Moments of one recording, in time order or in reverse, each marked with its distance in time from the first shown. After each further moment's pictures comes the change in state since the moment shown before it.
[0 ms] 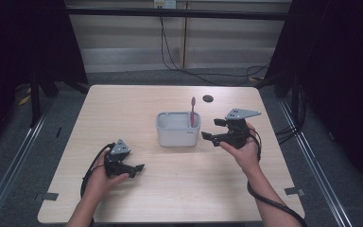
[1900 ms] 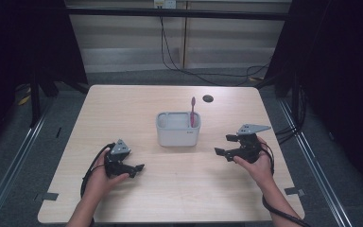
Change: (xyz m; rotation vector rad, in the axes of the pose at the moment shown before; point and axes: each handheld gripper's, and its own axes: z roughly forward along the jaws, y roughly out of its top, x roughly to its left) left arm 0.000 0.000 0.000 0.000 0.000 0.000; right arm -0.017 -0.057 -0.021 0.108 0.003 0.029
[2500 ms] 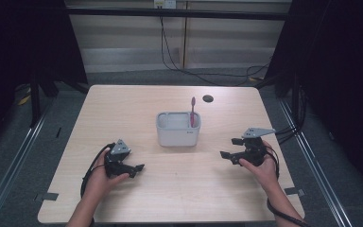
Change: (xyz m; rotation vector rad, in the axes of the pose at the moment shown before) left arm 0.000 0.000 0.000 0.000 0.000 0.000; right arm -0.011 -0.019 -0.007 0.028 -0.020 0.020
